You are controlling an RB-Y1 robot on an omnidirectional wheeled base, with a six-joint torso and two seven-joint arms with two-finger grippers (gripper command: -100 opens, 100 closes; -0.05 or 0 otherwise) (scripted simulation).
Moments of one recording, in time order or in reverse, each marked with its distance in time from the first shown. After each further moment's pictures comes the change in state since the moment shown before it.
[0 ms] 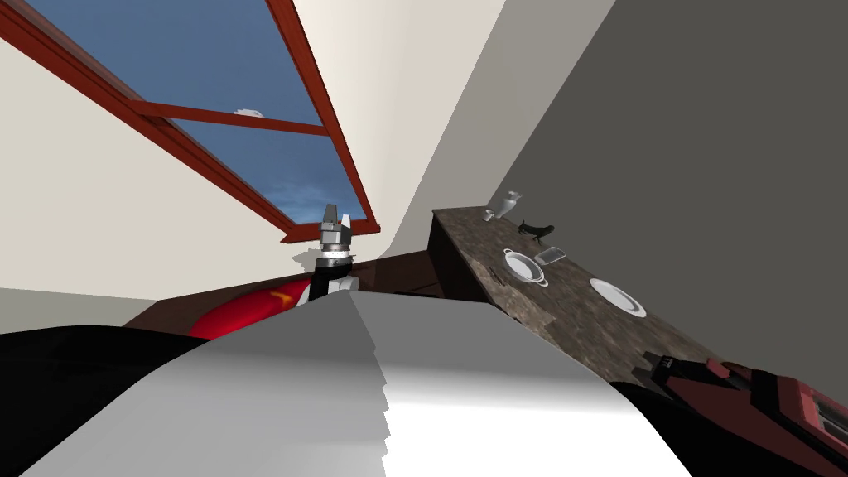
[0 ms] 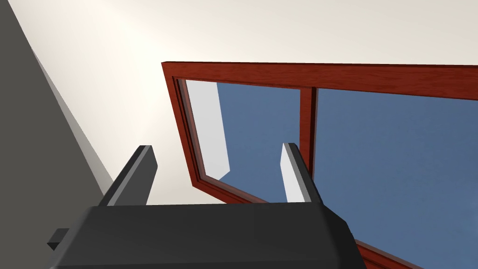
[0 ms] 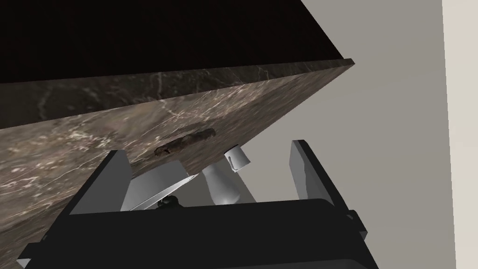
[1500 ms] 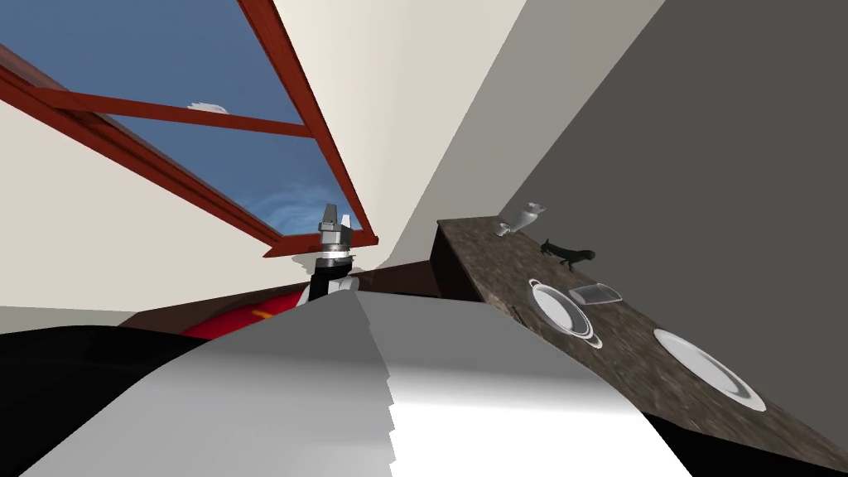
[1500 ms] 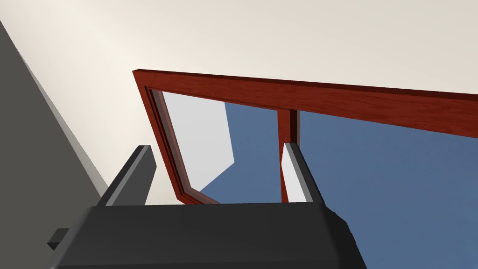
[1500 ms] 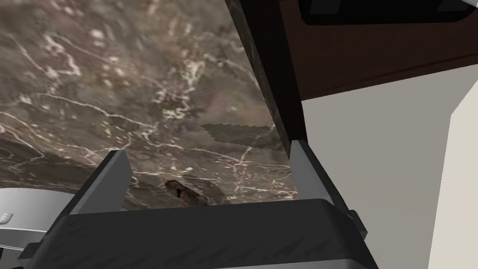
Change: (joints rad) left arm 0.000 0.000 0.000 0.000 0.000 0.000 0.000; right arm 0.361 -0.368 -0.106 0.157 0.130 0.117 0.278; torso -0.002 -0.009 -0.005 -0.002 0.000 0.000
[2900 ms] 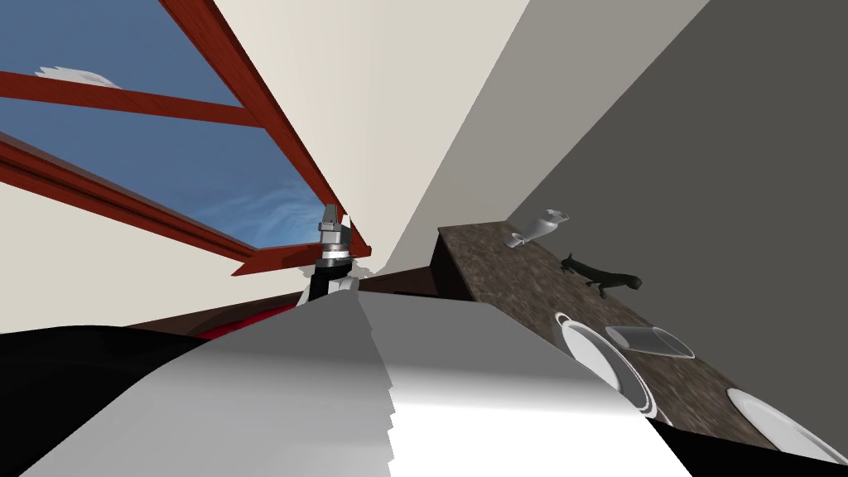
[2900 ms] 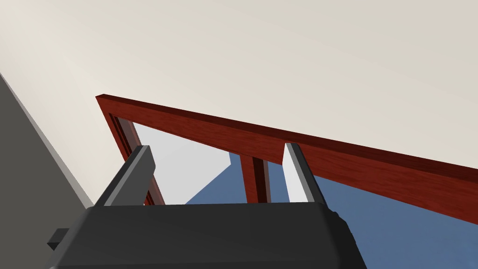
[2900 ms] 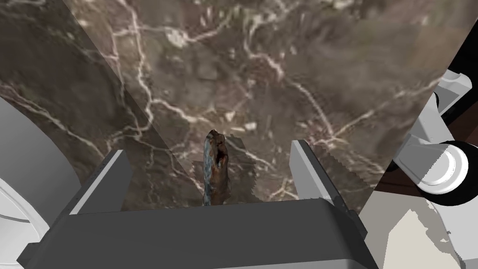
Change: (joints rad) left arm 0.000 0.000 0.000 0.000 0.000 0.000 0.000; right arm 0.050 -0.229 0.051 0.135 0.096 0.067 0.177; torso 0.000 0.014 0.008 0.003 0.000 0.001
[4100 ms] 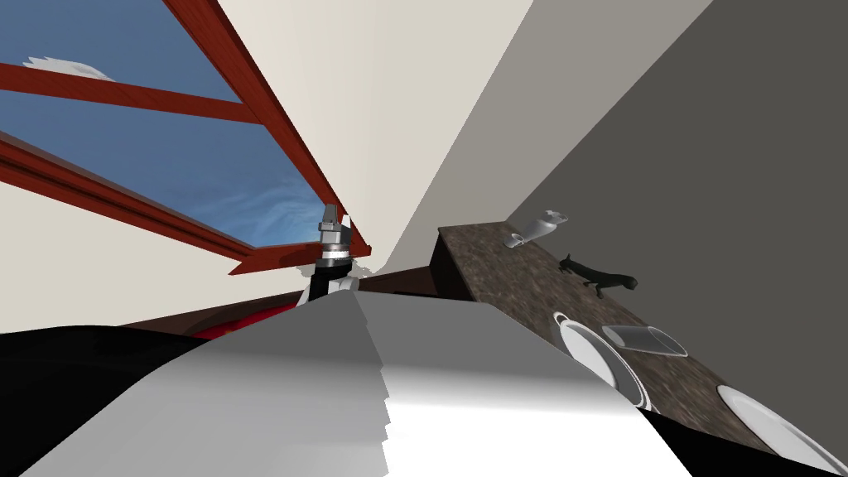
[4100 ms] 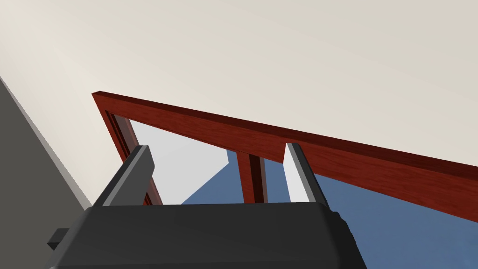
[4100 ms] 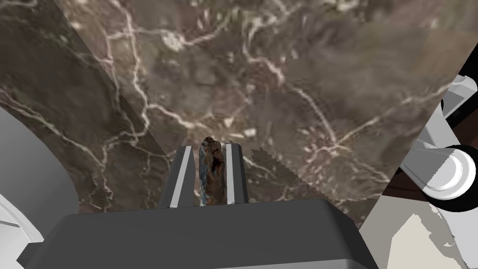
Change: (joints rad) left arm 0.000 0.000 0.000 0.000 0.000 0.000 0.000; right arm -0.093 -0.017 0.083 0.035 0.002 0.017 -0.010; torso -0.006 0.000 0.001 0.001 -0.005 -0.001
